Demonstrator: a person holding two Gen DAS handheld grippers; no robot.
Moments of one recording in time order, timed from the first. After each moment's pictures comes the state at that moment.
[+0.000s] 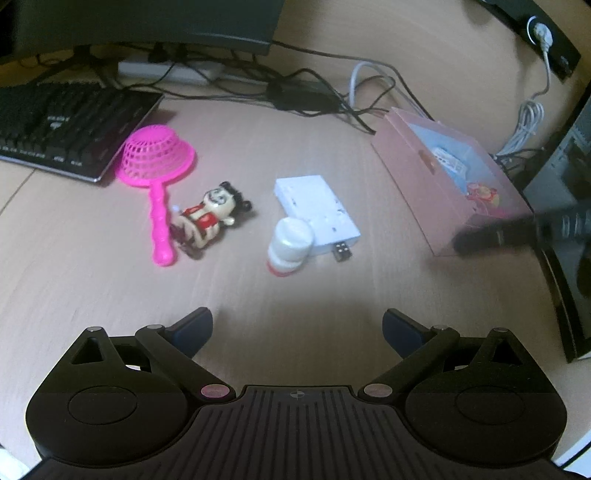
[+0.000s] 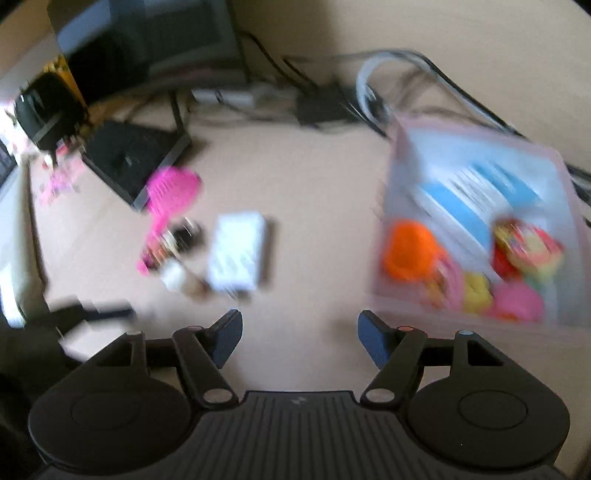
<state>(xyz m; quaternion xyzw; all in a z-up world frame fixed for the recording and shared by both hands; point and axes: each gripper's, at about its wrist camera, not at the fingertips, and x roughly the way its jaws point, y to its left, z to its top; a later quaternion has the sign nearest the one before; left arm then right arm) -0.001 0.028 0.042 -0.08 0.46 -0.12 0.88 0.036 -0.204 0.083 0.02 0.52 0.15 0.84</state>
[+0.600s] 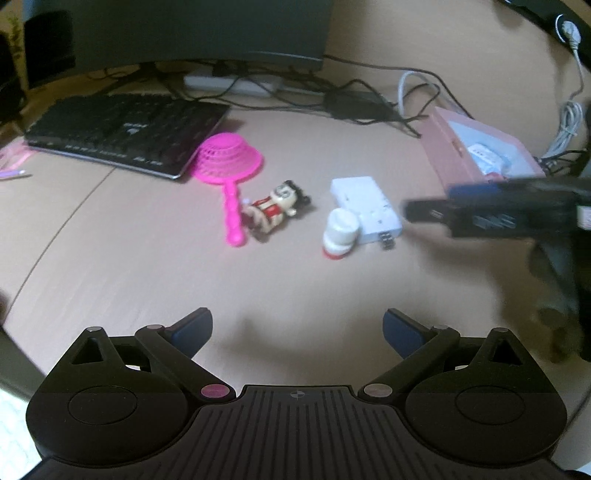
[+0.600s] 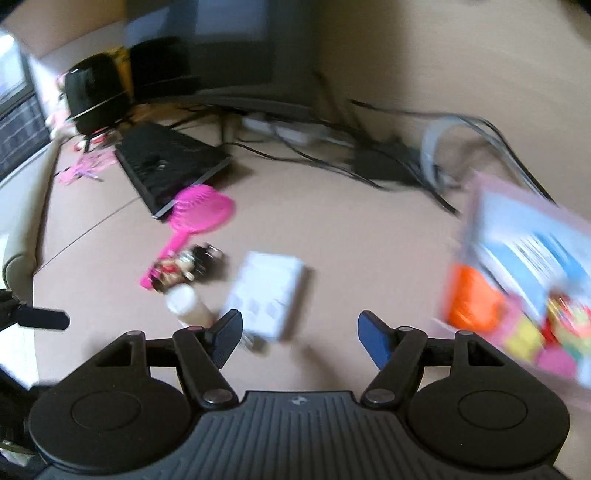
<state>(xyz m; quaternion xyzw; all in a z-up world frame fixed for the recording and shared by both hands) -0.039 0.034 0.065 -0.04 0.45 -0.01 0.89 0.046 -0.144 0.061 -0.05 0.39 0.23 0.89</state>
